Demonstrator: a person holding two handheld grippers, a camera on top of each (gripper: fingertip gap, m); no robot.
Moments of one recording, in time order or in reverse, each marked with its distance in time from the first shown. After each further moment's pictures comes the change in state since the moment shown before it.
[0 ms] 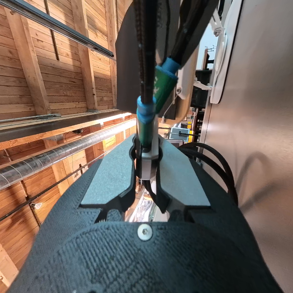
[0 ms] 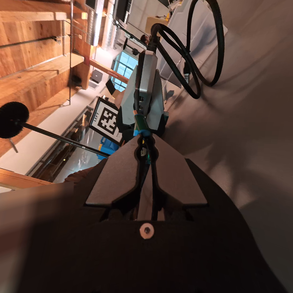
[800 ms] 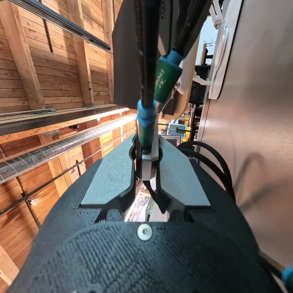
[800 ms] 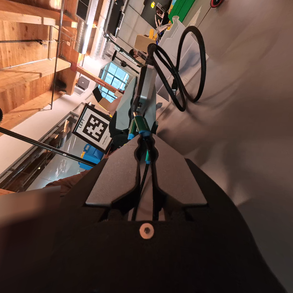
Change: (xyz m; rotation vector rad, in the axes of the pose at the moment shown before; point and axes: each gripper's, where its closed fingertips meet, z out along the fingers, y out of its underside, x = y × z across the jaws) left arm 0.003 0.008 0.001 -0.032 0.017 -0.015; right arm 0.006 -0.014 -0.005 0.076 0.082 -0.087
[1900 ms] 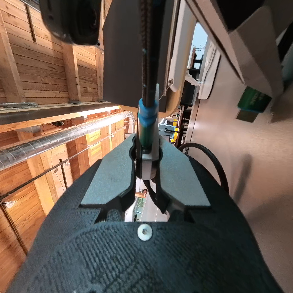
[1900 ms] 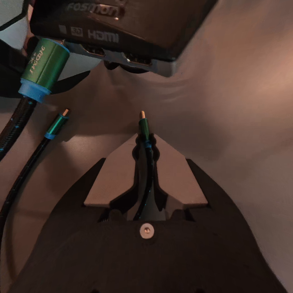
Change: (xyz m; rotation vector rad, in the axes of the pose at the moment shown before) left arm 0.008 0.009 0.002 0.001 0.065 -0.071; right arm 0.085 0.018 0.020 -0.476 0.735 -0.762
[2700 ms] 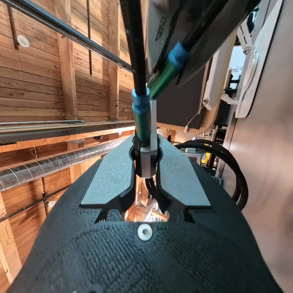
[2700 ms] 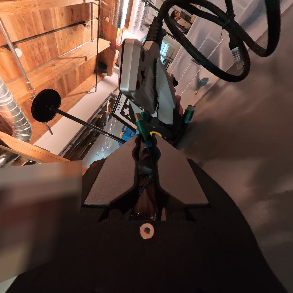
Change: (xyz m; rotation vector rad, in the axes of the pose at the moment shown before) left arm -0.046 -0.022 -0.019 0.143 -0.229 0.060; right arm -0.070 -0.056 -0.094 0.397 -1.068 0.753
